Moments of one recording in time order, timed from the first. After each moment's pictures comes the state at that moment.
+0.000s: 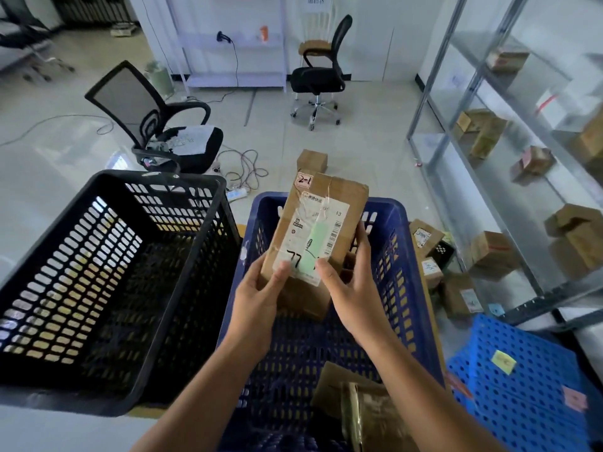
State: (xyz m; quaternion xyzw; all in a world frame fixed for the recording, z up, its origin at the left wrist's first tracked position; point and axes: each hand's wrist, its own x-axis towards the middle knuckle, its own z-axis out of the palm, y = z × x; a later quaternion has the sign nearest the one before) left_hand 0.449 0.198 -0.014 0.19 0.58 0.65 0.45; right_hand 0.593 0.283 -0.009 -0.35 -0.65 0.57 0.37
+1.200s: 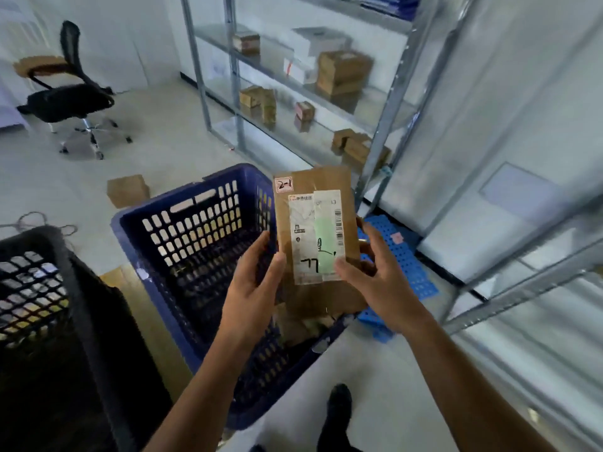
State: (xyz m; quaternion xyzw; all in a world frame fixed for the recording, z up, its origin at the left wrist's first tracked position) left_hand 0.470 0.142 0.011 0.54 0.46 0.42 0.57; right_hand 0.690 0.097 0.027 -0.61 -0.50 0.40 0.48
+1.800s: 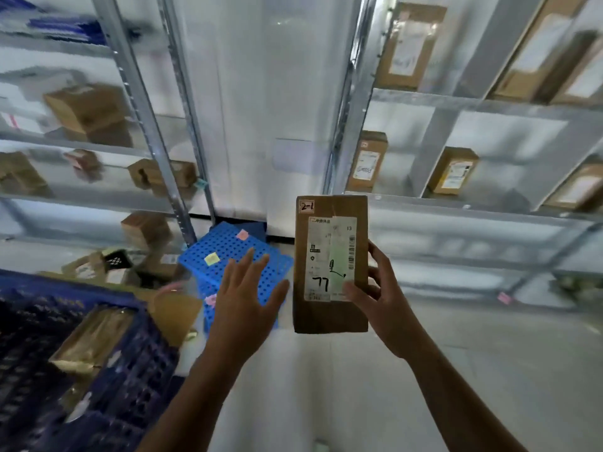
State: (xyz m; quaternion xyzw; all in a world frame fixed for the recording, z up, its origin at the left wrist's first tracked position) left_hand 0.744 -0.039 0.029 0.88 0.27 0.17 0.36; right_hand 0.884 -0.243 0.025 -0.72 -0.26 0.19 0.62
